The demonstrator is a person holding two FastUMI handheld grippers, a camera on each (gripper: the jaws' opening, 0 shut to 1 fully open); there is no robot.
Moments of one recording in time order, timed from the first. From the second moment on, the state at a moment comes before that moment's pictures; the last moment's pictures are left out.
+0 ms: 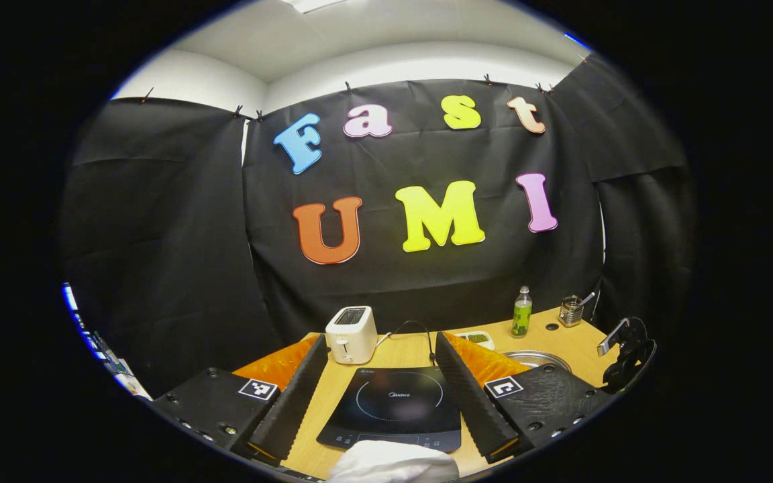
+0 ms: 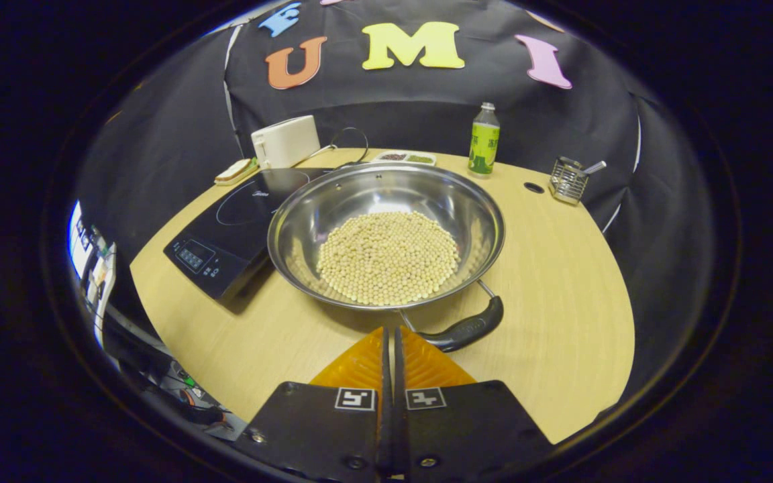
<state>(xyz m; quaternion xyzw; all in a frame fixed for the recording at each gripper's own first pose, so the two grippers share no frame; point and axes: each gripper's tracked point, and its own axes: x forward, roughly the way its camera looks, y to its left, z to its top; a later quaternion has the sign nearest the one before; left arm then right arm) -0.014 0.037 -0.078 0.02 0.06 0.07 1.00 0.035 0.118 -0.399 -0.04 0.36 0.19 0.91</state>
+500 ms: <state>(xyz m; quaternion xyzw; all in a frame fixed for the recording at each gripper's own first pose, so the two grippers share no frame) -0.003 0.031 -0.084 0.02 0.07 0.07 0.99 0.058 0.082 -0.396 -0.05 0.36 0.17 0.92</state>
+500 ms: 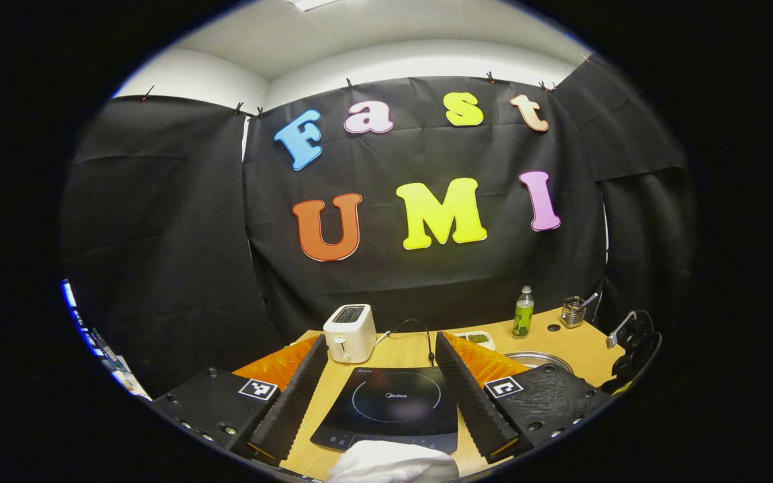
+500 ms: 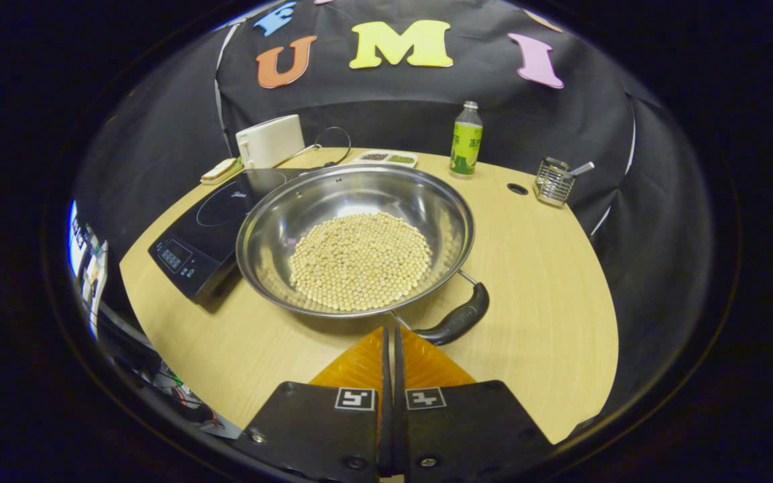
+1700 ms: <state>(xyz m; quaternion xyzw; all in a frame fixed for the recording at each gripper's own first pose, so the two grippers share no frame) 0.029 0.002 -0.109 0.02 0.10 0.10 0.99 0.148 0.020 -0.385 -0.07 0.34 0.17 0.92</state>
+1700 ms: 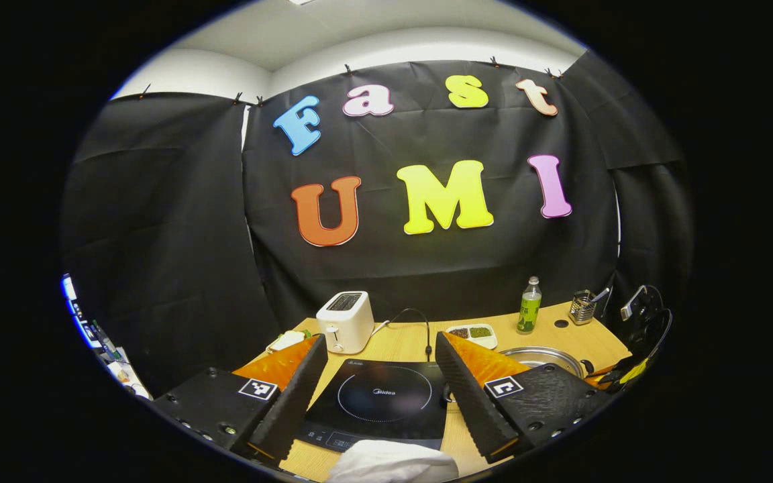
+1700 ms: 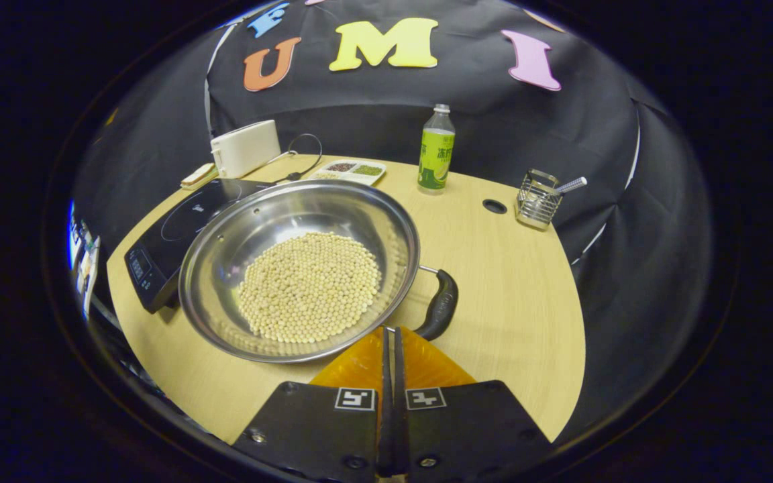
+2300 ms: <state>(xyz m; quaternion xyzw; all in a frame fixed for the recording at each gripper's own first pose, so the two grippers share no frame) 0.038 -0.012 -0.123 0.02 0.12 0.12 0.99 0.178 0.011 -0.383 -0.08 0.34 0.19 0.92</state>
